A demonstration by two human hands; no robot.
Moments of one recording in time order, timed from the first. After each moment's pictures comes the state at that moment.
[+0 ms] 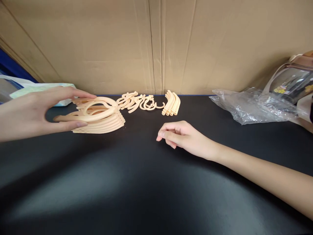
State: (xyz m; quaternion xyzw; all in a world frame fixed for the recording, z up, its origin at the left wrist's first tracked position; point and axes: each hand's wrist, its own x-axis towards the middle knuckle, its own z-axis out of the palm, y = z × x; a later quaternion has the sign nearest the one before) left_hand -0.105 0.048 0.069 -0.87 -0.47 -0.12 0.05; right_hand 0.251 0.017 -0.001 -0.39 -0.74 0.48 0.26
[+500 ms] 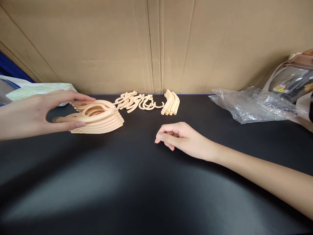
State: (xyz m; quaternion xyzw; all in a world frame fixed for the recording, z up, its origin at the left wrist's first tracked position) left_hand -0.113 0.057 0.063 -0.86 -0.49 -0.10 0.05; right_hand 0.249 0.014 0.002 -0.41 -0.76 0.45 0.23
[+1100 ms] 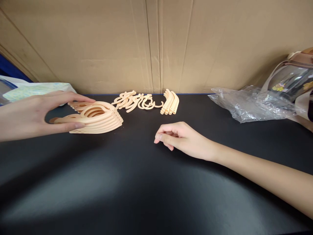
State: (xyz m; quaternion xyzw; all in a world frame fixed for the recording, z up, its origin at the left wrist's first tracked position) left_hand -0.111 0.057 0.063 -0.86 -0.49 -0.09 0.04; right_hand 0.248 0.014 0.003 -0.41 -0.76 0.44 0.22
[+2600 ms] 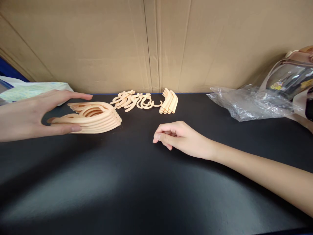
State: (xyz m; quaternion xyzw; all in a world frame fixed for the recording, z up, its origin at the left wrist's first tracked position) left_hand -0.110 0.055 0.063 -0.85 -0.52 -0.07 0.06; right_hand 0.250 0.015 0.002 -0.40 -0.77 0.44 0.22
